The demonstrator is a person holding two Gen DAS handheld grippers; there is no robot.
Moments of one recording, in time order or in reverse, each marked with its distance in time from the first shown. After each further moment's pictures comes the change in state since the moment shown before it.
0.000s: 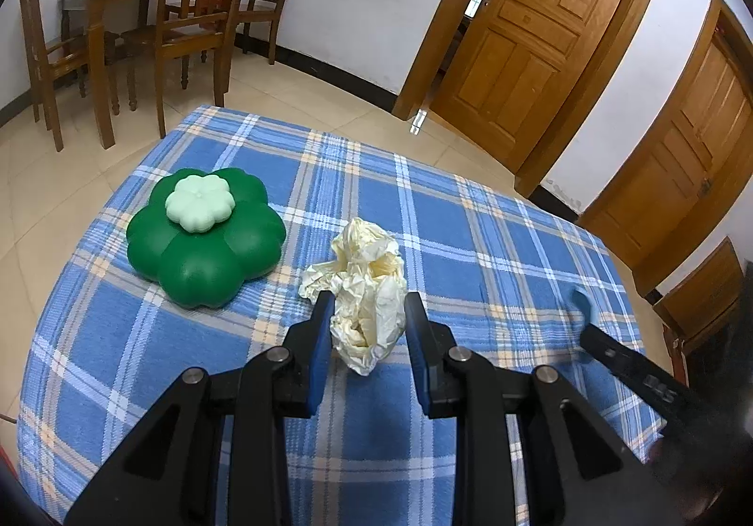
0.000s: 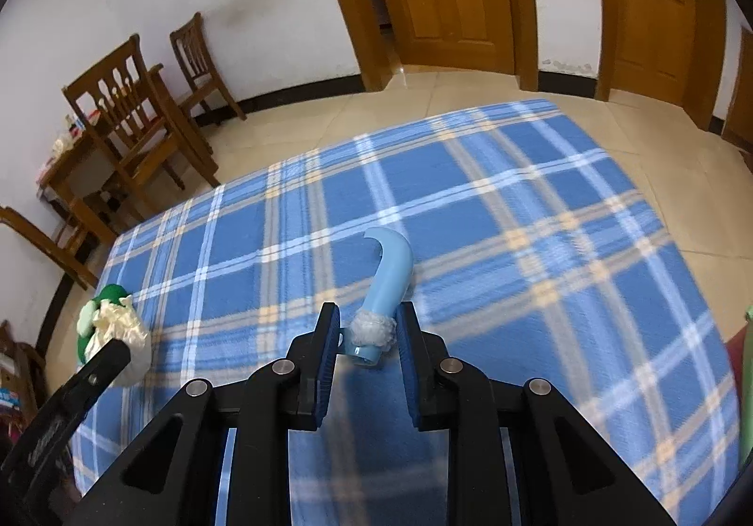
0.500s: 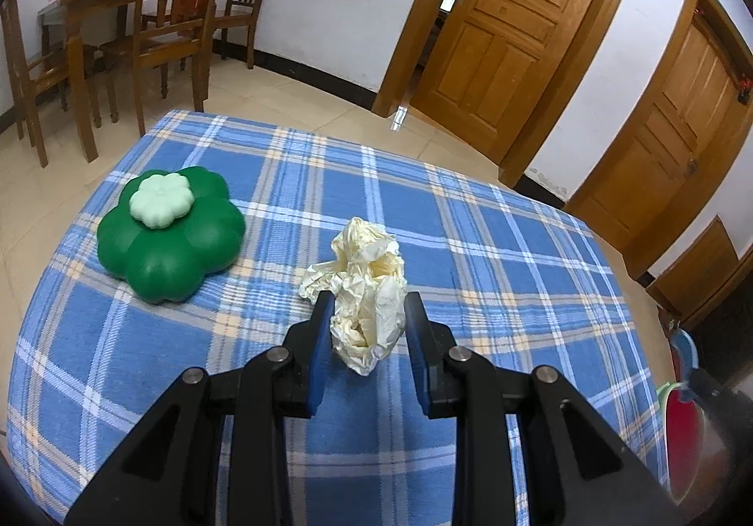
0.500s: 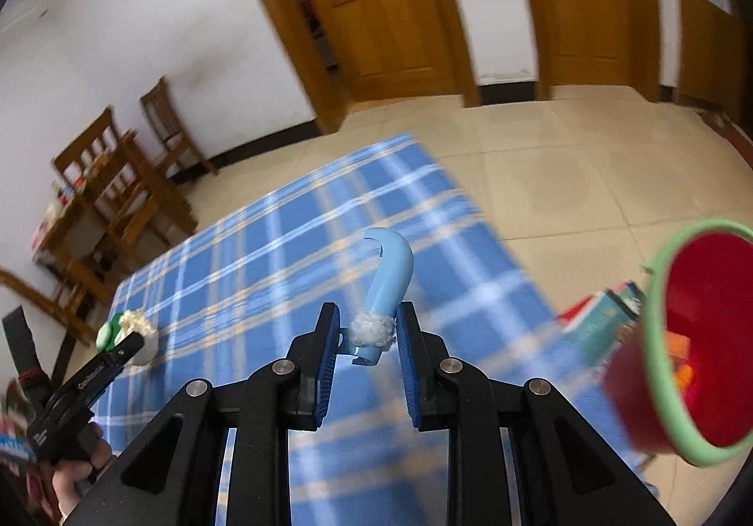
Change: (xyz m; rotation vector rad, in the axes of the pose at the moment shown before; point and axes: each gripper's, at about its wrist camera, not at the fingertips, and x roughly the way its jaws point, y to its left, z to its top) left arm 0.003 -0.017 -0.007 0.060 0.001 -0.041; right arm -0.114 -0.110 -0.032 0.175 -0.122 -0.068
